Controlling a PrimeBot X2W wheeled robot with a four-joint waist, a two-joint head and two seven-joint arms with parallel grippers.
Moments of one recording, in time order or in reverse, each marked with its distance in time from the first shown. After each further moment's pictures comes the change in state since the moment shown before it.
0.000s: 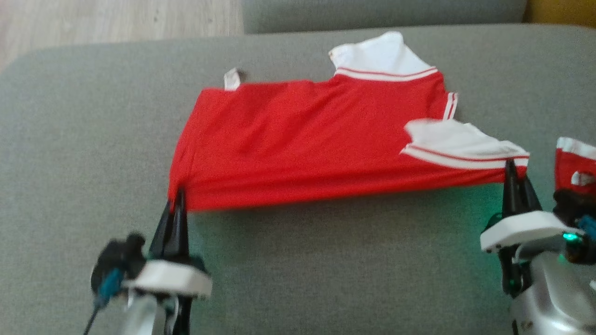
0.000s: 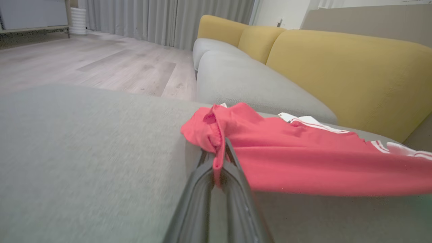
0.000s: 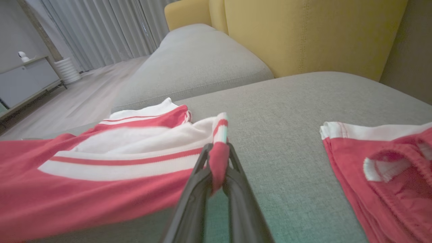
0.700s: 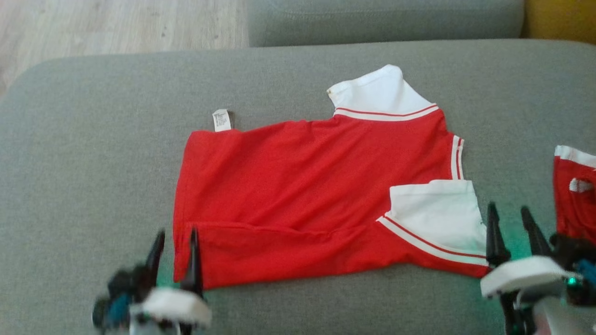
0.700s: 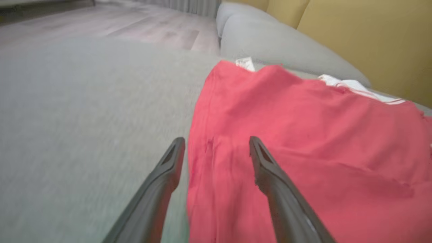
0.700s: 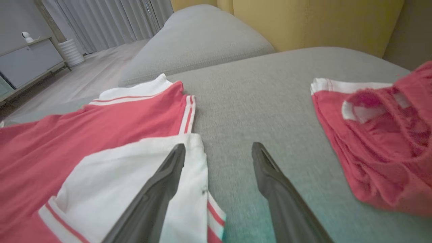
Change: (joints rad) left arm 0.159 0.009 -0.026 0.061 -0.028 0.076 0.001; right arm 0.241 -0.019 0.082 -0.156 0.065 0.000 0.036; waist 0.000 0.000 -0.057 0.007
